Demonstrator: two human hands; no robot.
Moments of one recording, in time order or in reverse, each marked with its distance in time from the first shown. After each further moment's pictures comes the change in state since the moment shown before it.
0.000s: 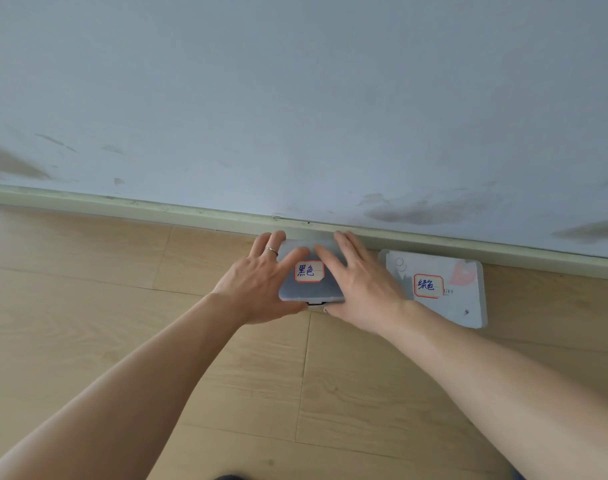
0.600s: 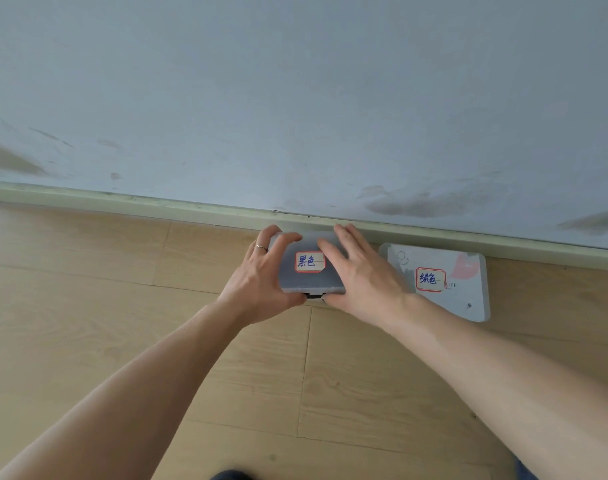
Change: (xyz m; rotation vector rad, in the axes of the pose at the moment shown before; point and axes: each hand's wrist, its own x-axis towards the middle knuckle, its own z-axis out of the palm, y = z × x) left_hand -0.004 -0.001 0.024 -0.496 0.143 -0.163; right_hand -0.001 0.000 0.001 0.036 0.045 0.018
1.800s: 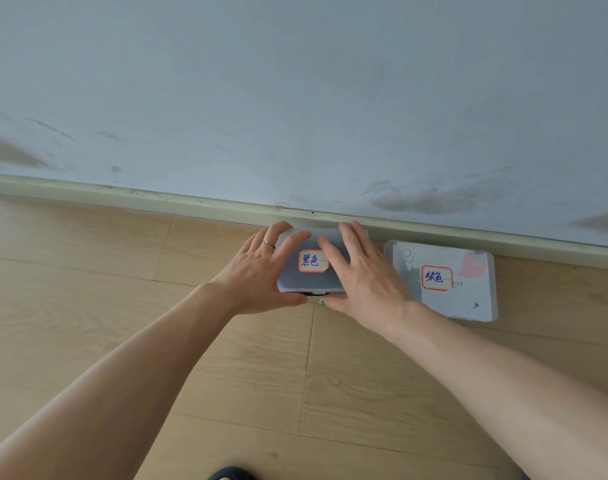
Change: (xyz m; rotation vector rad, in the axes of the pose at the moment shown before) left_hand 0.007 -0.003 -0.019 0.368 -0.233 0.144; right_hand -0.002 0.000 0.017 -0.125 0.047 -0.027
